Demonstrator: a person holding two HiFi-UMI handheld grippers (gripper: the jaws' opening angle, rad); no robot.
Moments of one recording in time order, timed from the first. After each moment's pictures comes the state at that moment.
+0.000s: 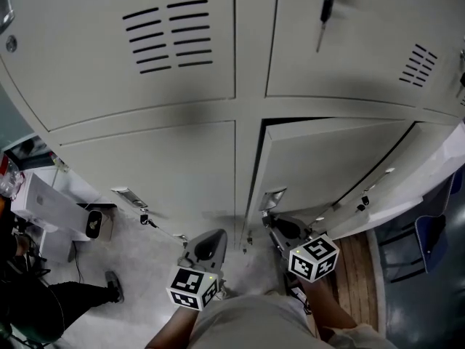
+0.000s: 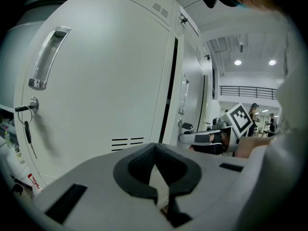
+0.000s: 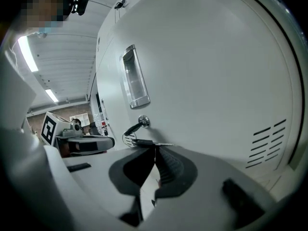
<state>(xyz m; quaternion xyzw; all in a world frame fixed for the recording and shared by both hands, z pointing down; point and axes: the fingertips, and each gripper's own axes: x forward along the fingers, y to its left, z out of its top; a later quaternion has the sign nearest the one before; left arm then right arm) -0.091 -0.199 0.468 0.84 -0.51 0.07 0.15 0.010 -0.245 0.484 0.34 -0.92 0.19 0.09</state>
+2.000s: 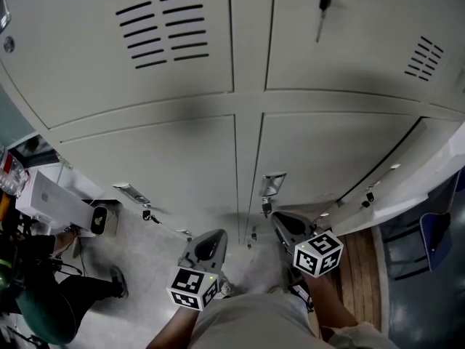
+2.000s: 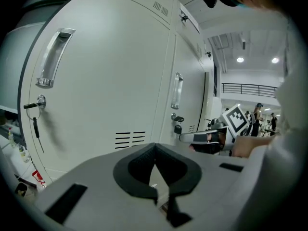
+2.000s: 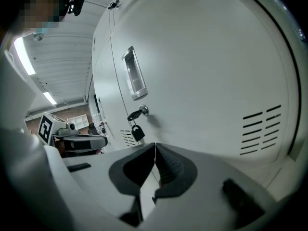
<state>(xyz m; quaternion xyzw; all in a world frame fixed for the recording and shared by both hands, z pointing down) -0.098 -0.189 0.476 0.83 -0.52 0.09 0.16 0.018 -0.248 0.501 0.34 -0.91 0.21 0.09</state>
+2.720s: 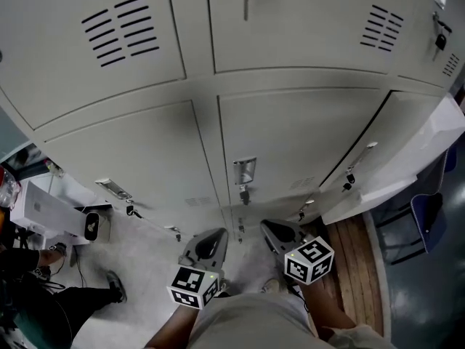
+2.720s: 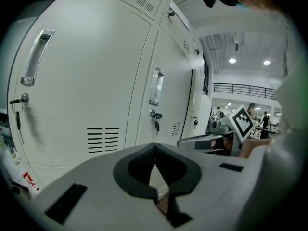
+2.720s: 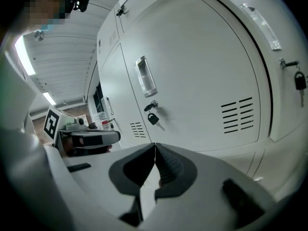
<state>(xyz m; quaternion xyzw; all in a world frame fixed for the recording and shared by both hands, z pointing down) -0.047 -0.168 0.476 0.86 -0.48 0.10 0.16 0.041 -0.194 0.505 0.35 -0.91 0.21 0.09</state>
